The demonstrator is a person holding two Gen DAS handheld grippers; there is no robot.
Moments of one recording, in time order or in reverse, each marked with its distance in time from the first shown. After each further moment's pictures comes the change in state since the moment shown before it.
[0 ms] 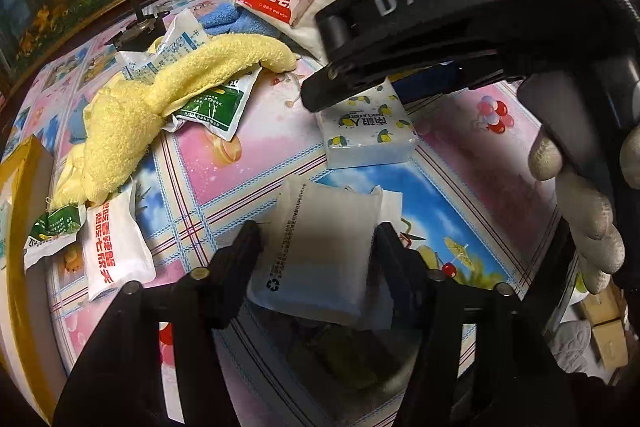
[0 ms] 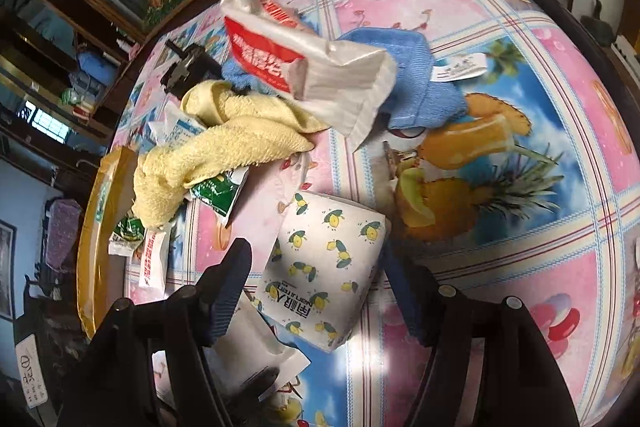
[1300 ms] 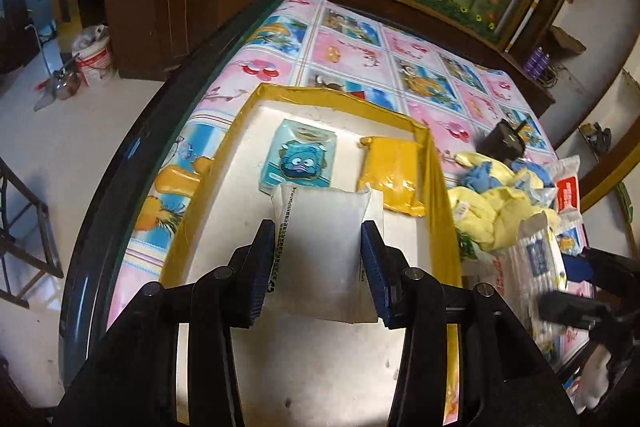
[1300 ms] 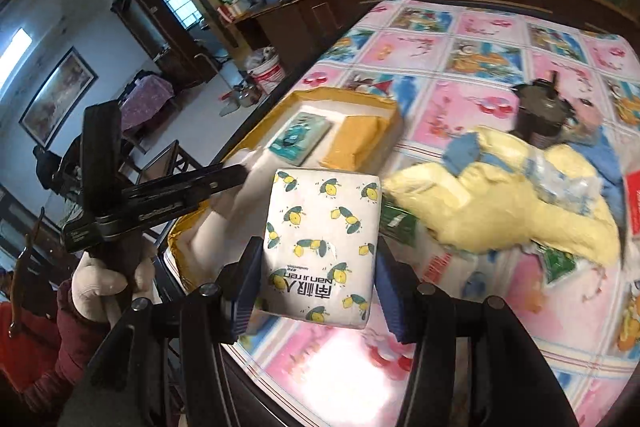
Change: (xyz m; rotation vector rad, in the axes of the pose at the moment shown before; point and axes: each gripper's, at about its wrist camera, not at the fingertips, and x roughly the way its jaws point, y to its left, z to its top) left arm -0.115 0.300 -0.082 -0.700 -0.118 0.216; right arm 0.026 0.254 -0.023 -0.534 0.012 0.316
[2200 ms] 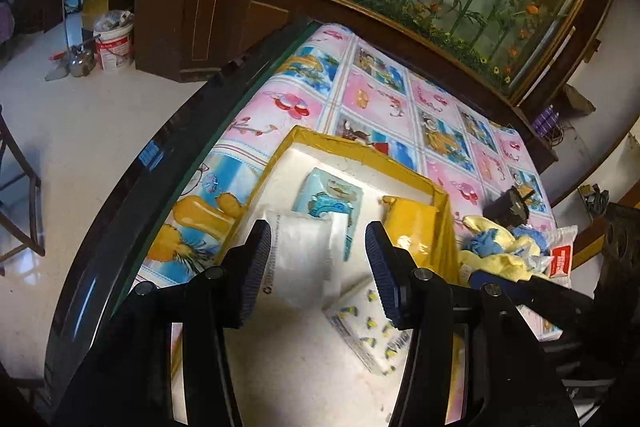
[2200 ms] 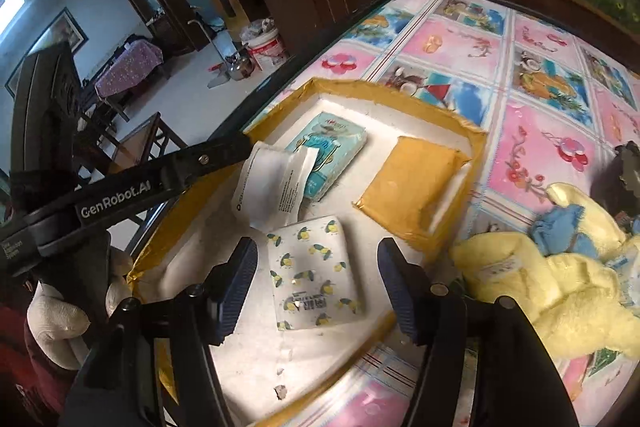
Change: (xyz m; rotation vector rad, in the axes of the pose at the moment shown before) left arm -0.030 0.029 0.016 -0.139 -0.112 -0.033; right arm 0.043 0.009 0.032 -0.047 0.006 -0.090
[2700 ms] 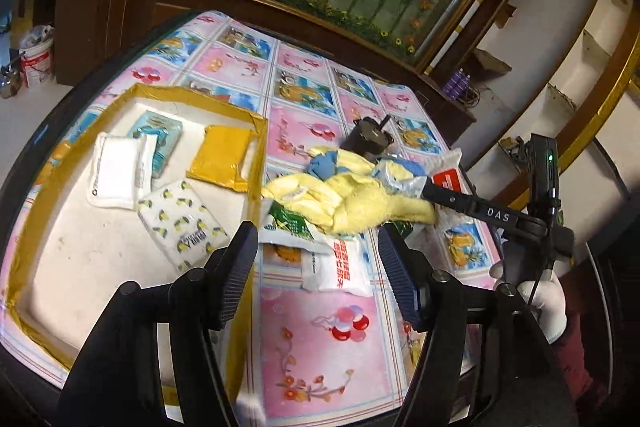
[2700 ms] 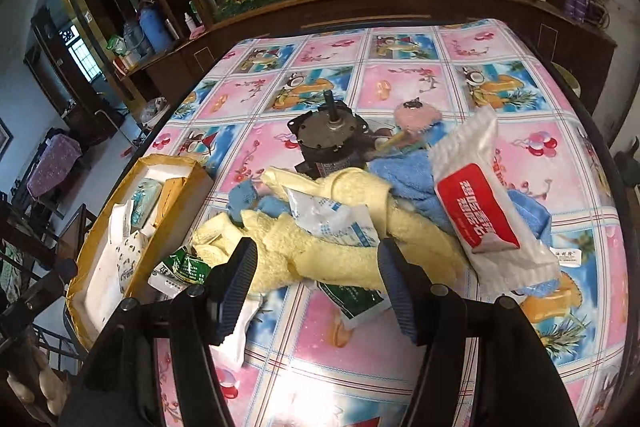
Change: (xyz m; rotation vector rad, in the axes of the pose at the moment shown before) left arm -0.032 -0.111 -0.076 0.128 0.047 -0.269; right arm -0.114 -0.162 -0.062 0.281 -0.147 -0.247
